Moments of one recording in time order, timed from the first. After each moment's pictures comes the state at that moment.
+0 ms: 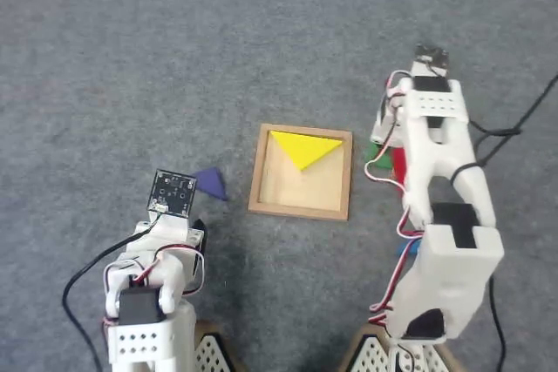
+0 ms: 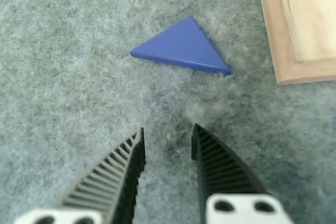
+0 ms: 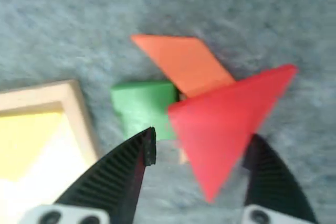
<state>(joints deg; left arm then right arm) -10.5 -103.0 97.3 72.0 -9.0 -3.1 20.5 -1.1 70.9 -17.1</state>
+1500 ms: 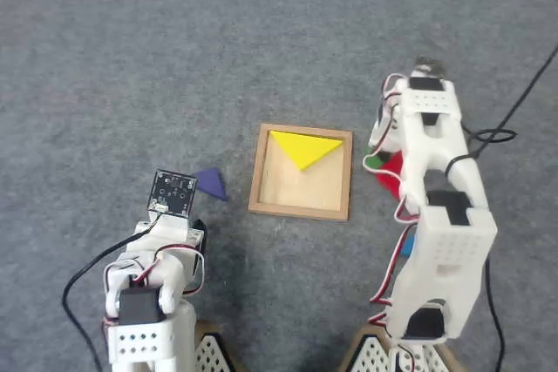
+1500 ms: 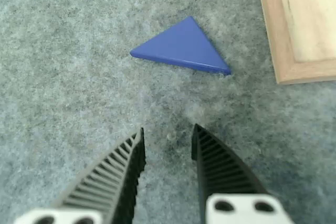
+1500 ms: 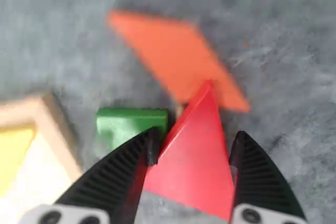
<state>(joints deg) -10.5 -103.0 97.3 72.0 -9.0 -3.3 27.3 -3.5 73.7 -17.5</state>
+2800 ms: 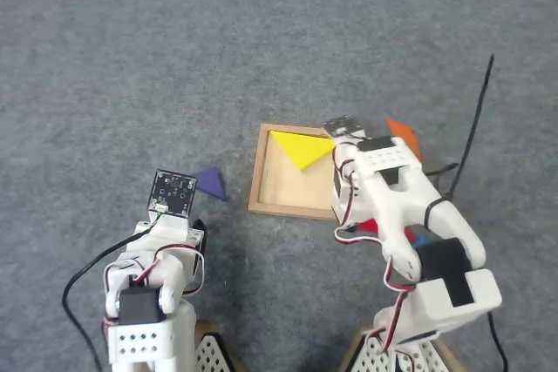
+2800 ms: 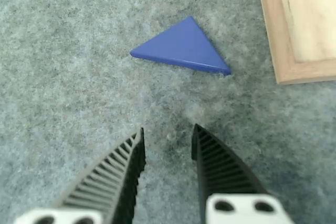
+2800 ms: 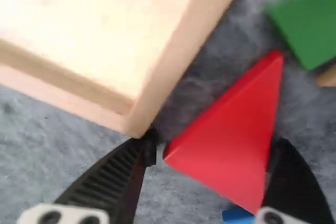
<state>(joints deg) -10.5 -103.0 97.3 72.0 -9.0 -16.0 4.8 34.9 64.4 7.3</state>
